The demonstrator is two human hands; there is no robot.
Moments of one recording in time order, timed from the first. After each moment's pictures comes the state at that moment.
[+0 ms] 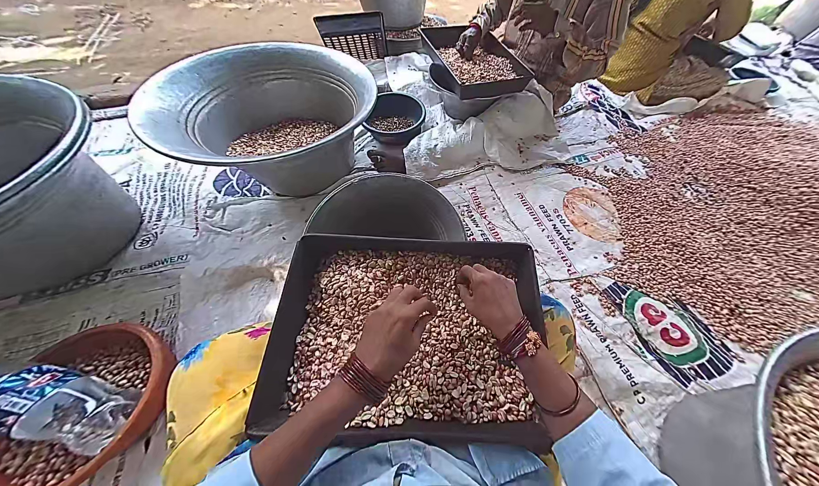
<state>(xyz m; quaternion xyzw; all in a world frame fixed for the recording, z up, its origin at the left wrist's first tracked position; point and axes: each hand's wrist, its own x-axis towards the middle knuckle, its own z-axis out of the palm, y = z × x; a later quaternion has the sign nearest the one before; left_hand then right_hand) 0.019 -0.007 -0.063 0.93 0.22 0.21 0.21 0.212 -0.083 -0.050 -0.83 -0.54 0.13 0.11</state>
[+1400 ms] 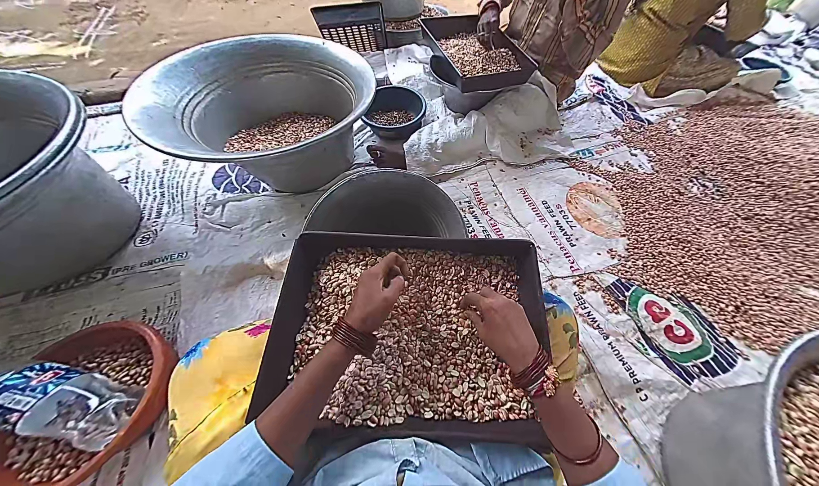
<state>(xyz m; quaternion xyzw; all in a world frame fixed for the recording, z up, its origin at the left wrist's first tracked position) 0.027 0.049 -0.067 0.80 0.33 0.19 0.47 0.199 -0.125 -0.058 -0.80 -0.57 0.15 0.14</state>
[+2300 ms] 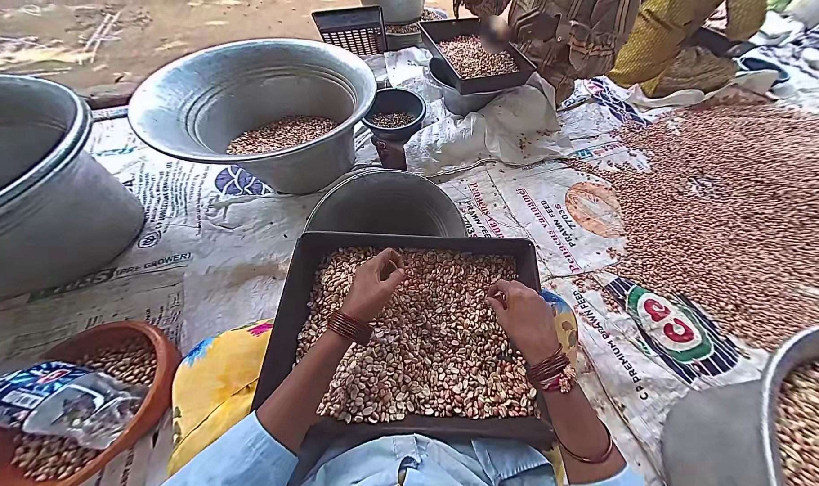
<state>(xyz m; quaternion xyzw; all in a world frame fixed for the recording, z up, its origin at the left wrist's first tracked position) 0.025 0.062 -0.064 0.78 0.34 0.18 0.49 0.214 -0.135 -0.042 -0.88 -0.44 0.14 0.12</state>
